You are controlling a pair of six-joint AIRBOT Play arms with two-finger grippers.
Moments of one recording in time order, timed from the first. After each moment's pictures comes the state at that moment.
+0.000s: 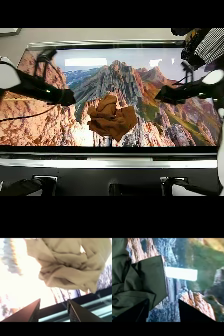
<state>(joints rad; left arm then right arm) -0.38 -1.23 1.60 1.40 -1.51 -1.78 -0.13 -1.45 1.34 -0.97 1.30 1.40</state>
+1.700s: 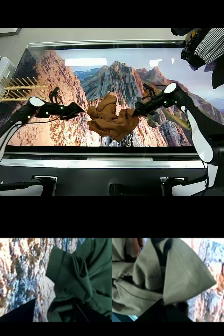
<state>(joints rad) -0.05 -1.50 0.99 0.70 -0.88 -1.37 0.07 -1.69 1.31 -0.84 1.34 1.26</state>
